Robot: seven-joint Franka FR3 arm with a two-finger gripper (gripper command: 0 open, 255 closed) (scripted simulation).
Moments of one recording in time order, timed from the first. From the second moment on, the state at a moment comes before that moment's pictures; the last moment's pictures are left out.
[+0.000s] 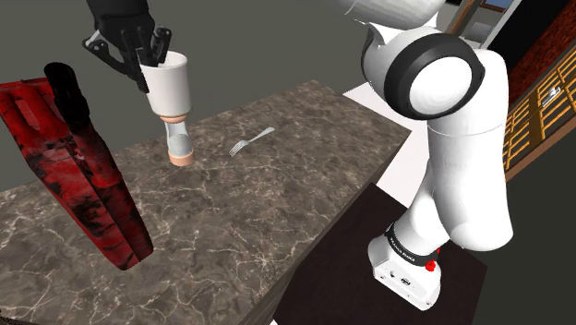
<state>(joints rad) 0.55 0.59 0.24 -0.81 -0.16 1.32 0.52</state>
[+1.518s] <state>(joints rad) 0.49 0.46 0.24 -1.33 -0.14 1.71 0.54</state>
